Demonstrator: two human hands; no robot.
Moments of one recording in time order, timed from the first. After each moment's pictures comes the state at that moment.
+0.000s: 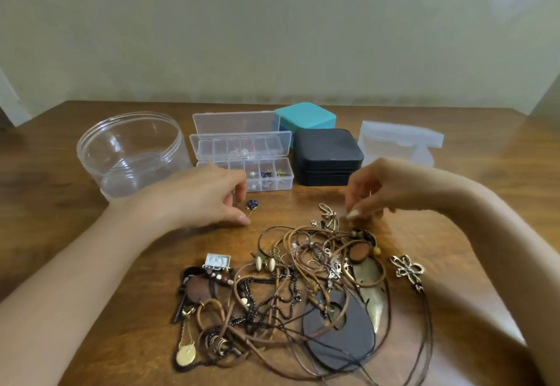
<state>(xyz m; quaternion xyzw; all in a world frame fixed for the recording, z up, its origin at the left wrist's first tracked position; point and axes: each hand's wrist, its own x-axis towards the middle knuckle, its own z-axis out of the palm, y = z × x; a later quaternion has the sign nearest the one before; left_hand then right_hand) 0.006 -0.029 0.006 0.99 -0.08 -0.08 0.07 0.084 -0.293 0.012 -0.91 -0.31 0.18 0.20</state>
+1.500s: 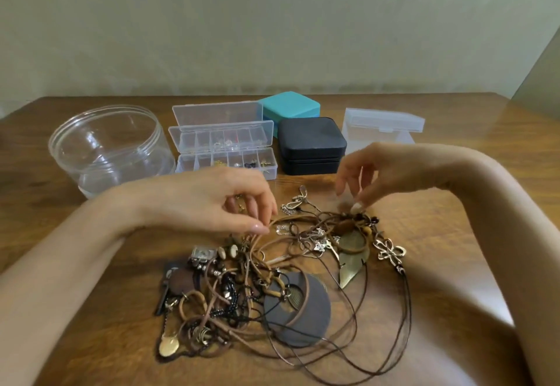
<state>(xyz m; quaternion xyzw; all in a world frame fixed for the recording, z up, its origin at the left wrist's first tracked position) -0.009 -0.056 0.021 0.91 -0.31 -0.15 0.23 0.083 -0.309 0.030 -0.89 -0.33 0.25 0.18</state>
